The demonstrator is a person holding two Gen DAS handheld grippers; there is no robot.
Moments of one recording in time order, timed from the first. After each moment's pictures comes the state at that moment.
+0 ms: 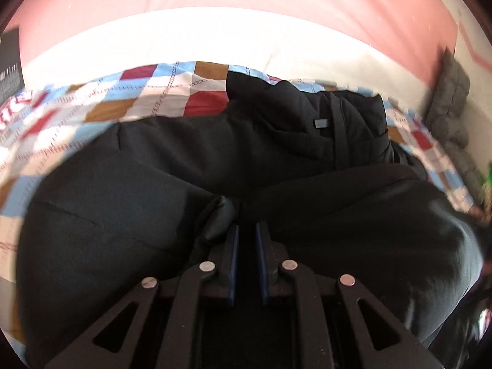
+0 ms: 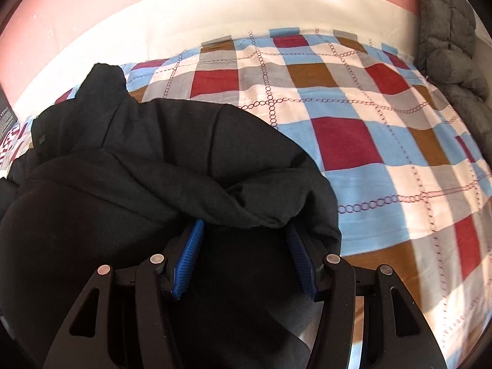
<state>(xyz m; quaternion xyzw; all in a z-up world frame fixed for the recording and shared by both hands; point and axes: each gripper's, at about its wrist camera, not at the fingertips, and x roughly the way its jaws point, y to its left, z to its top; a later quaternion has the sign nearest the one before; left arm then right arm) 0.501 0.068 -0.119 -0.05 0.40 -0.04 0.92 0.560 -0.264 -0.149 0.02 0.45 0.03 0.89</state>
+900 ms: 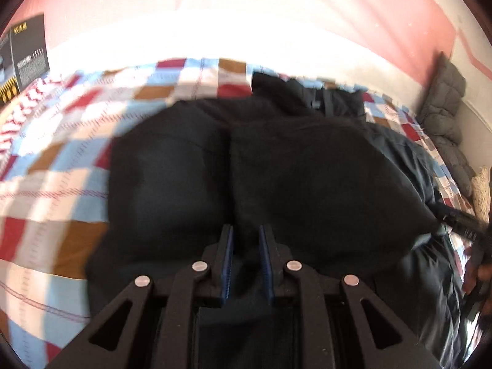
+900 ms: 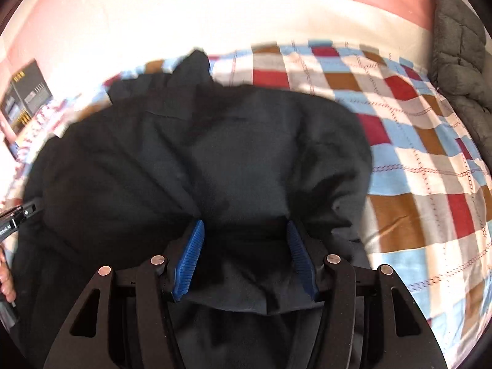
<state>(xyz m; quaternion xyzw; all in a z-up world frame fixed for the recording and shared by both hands) 0.405 0.112 -0.090 -0.07 0.40 -0.03 0.91 0.473 -0.230 -0.115 0.02 0.43 0.09 0.90</state>
